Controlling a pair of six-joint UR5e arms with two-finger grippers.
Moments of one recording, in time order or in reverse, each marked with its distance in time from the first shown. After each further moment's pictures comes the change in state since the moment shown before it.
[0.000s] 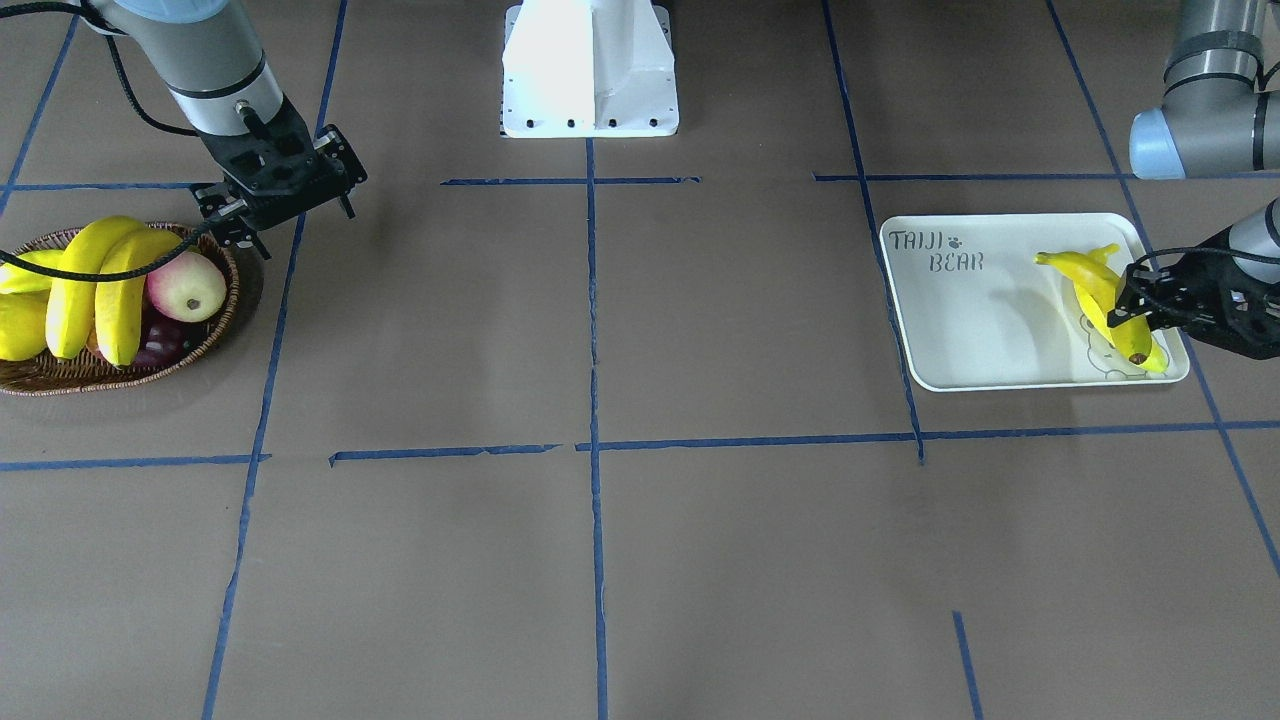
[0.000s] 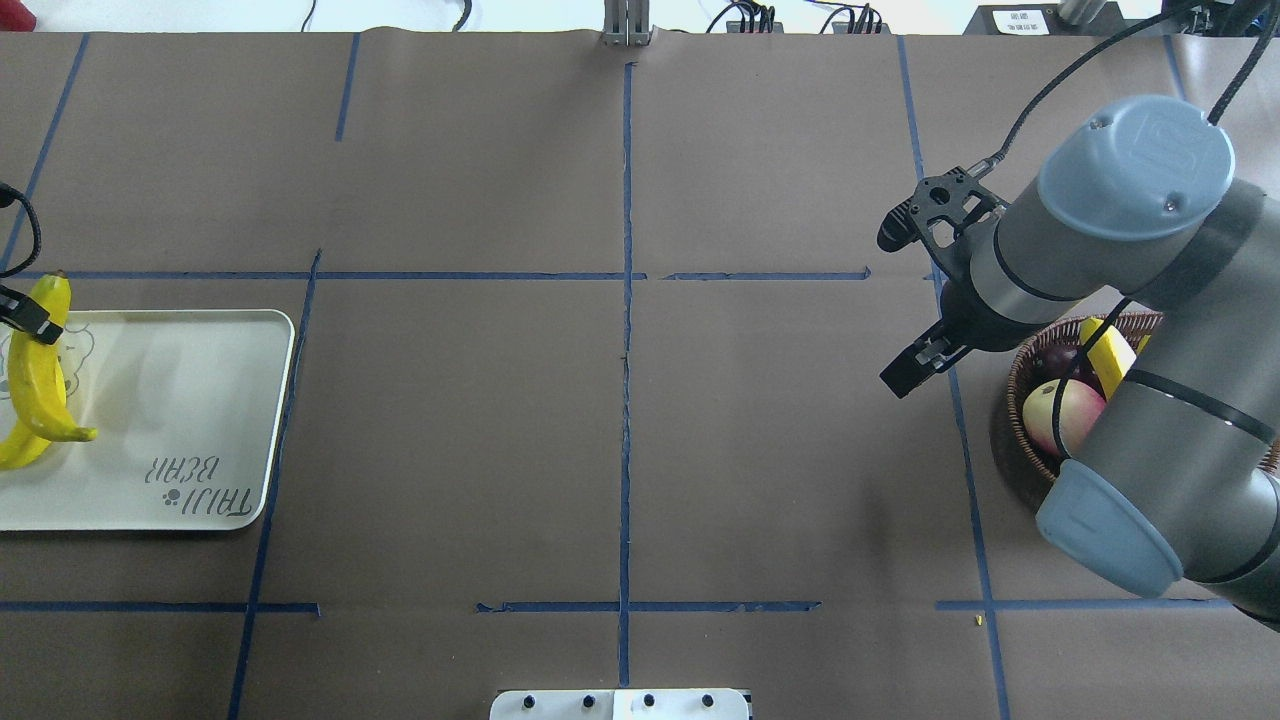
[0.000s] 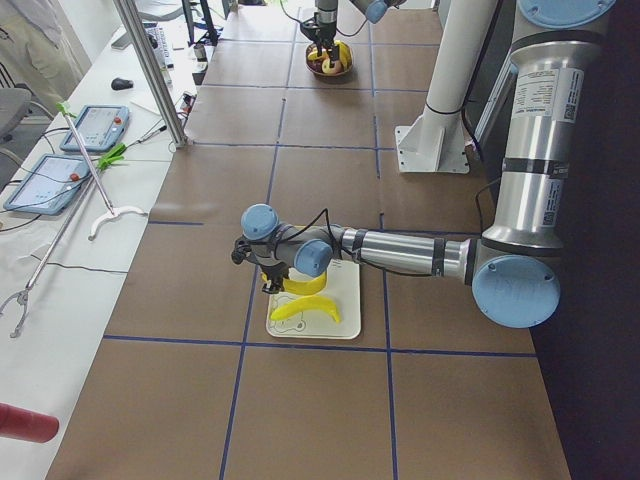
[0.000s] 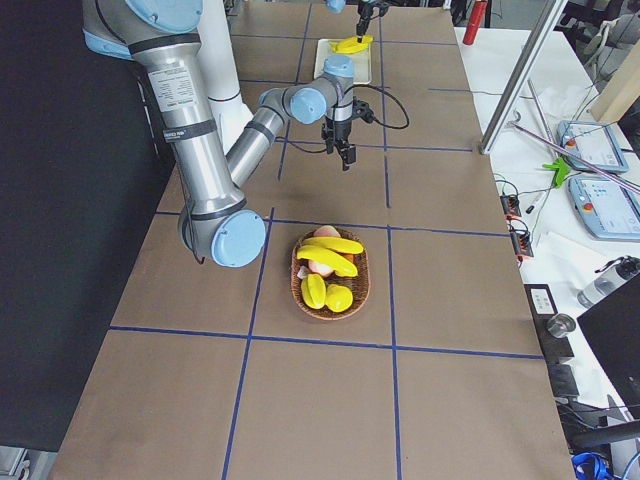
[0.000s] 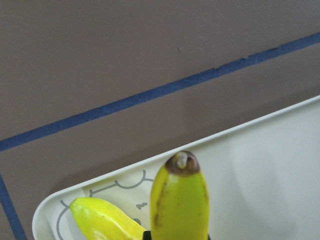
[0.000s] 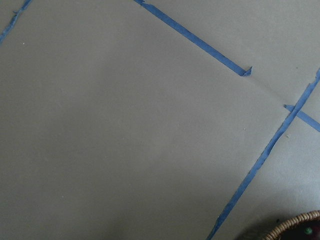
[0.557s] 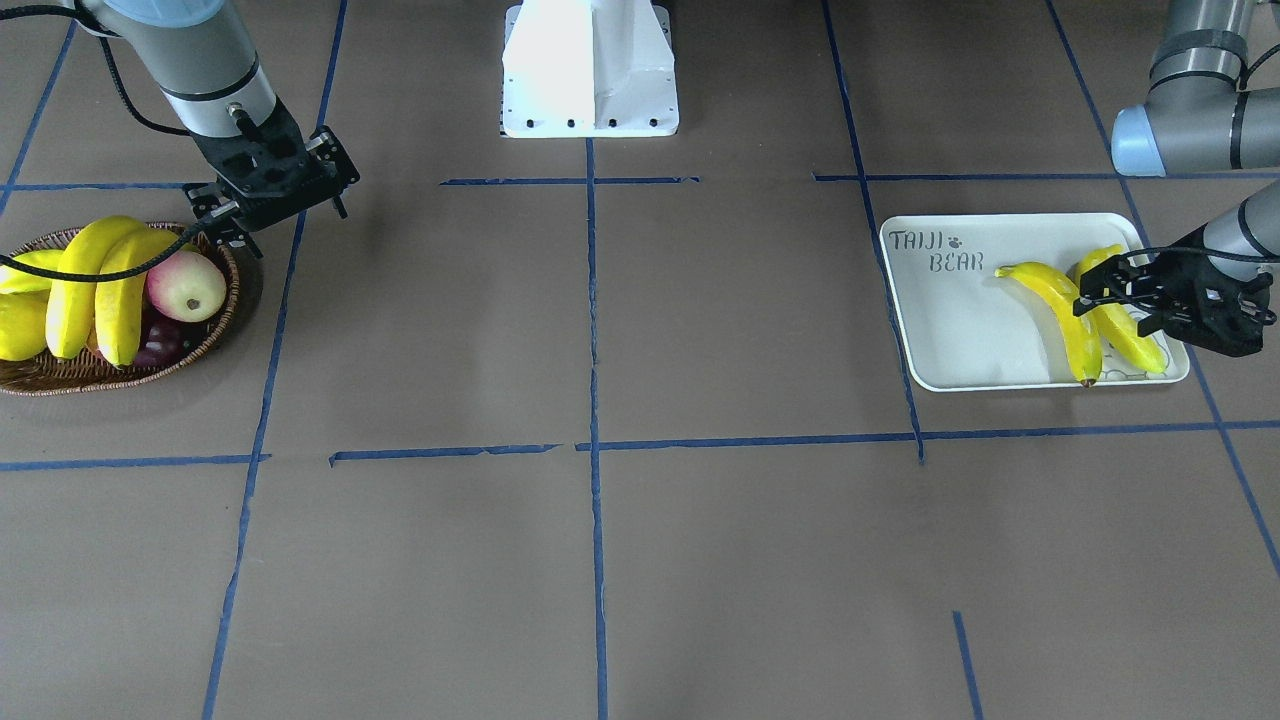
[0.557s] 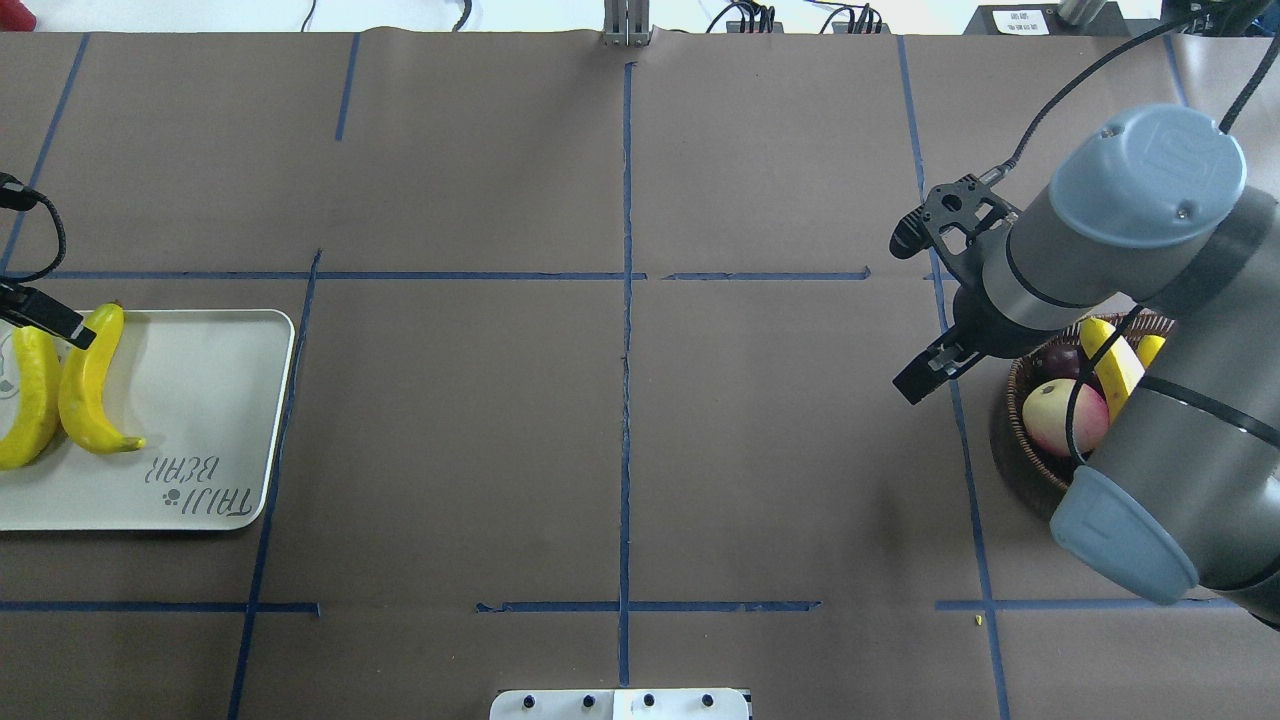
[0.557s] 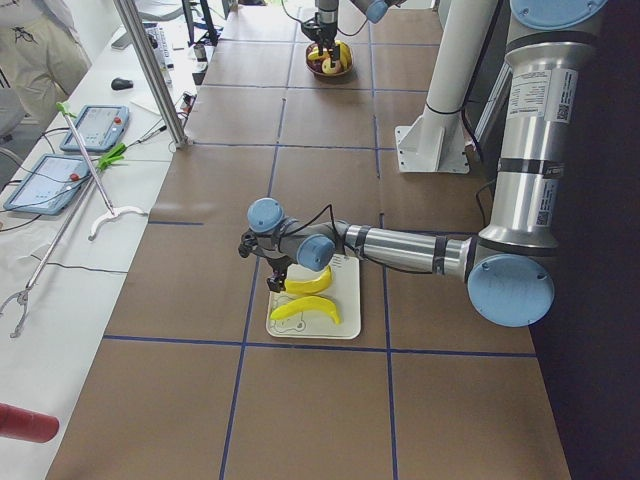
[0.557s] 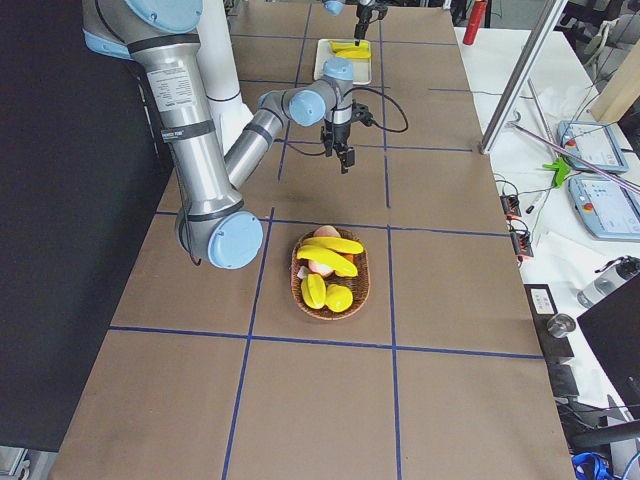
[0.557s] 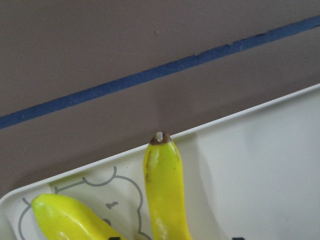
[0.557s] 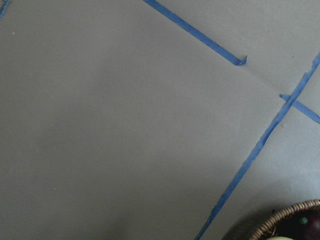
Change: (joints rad) left arm 0.025 0.001 -0.051 -0.004 0.002 -0.071; right arm 0.001 -0.049 0.026 0.002 0.002 -0.001
